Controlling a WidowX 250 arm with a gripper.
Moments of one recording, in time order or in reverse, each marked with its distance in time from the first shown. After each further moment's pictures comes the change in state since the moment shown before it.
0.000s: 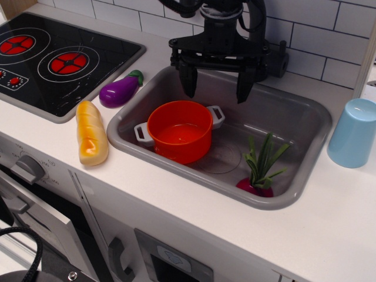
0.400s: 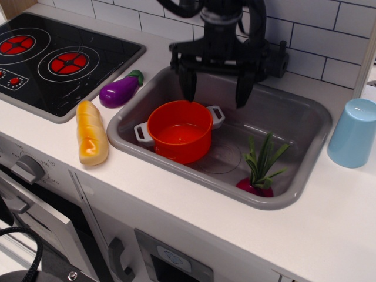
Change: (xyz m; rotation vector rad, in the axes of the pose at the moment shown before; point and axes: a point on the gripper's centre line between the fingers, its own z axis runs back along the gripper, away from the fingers) arm -0.006 0.001 -0.009 0.009 0.033 0.003
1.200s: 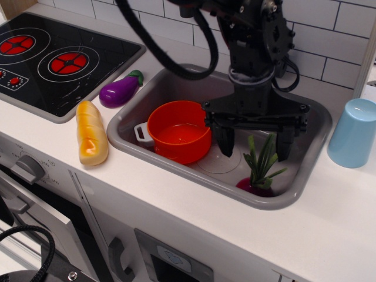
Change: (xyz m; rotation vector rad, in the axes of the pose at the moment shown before) arm -0.055 -0.053 -0.012 -0.187 -0.002 -0.070
